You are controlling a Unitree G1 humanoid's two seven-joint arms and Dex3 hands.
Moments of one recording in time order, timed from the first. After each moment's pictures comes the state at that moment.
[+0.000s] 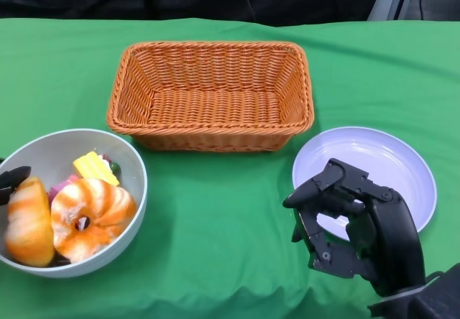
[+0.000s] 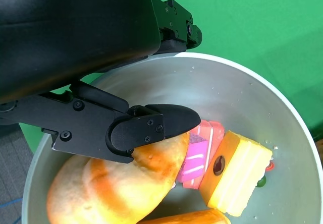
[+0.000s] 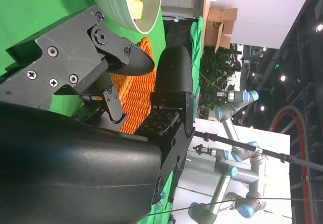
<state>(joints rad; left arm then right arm) -0.72 0.55 -0.07 0.98 0.10 0.46 -0.54 0.09 0.11 0.18 -0.03 -0.01 -0.44 0.09</state>
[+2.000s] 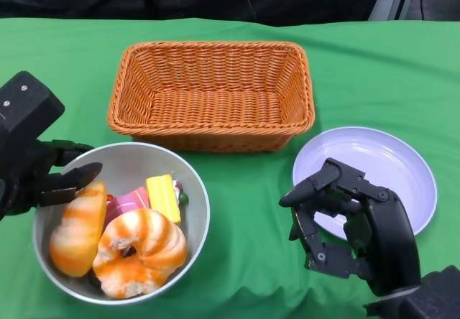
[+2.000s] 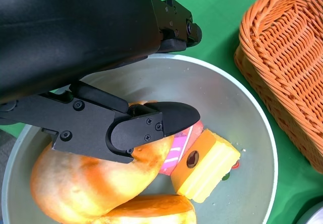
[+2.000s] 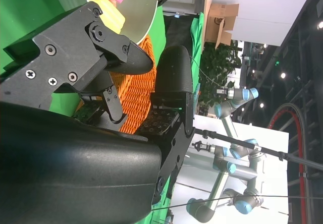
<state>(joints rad) -0.53 0.49 -0.11 0.44 0.05 0.58 -0.64 0.08 0.11 0.19 -0.02 -0.05 -0.46 0.05</state>
